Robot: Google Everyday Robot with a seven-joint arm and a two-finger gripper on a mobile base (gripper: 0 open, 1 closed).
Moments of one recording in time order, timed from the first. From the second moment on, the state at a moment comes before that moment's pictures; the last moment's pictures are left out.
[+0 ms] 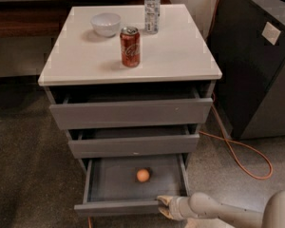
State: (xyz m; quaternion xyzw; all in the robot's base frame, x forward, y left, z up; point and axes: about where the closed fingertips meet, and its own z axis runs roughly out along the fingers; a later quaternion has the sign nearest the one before) arm 0.473 -0.120 0.171 -0.73 0.60 0.10 0.32
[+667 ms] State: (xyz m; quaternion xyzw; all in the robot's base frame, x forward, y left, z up) arm 0.441 -0.119 0.171 -0.73 0.59 0.11 0.32
